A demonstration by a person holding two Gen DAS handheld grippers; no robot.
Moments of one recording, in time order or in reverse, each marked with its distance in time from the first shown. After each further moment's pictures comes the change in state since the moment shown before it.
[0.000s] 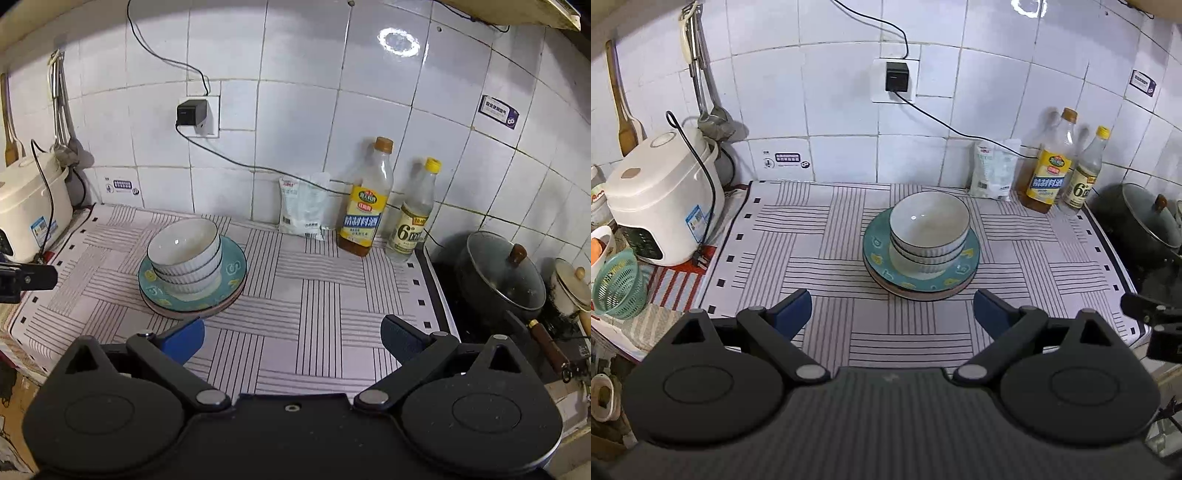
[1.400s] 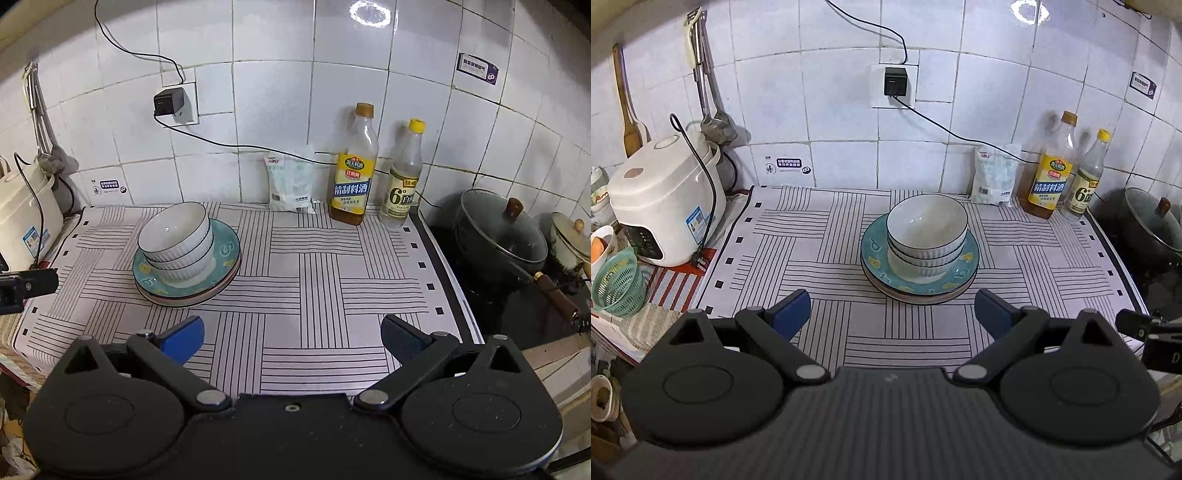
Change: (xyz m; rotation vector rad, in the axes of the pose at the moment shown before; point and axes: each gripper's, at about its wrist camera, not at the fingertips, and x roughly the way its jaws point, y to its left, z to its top) left arm 0.002 -0.010 -0.012 -0.008 -0.042 0.022; right arm 0.010 -0.009 -0.021 0.118 0.042 -0.008
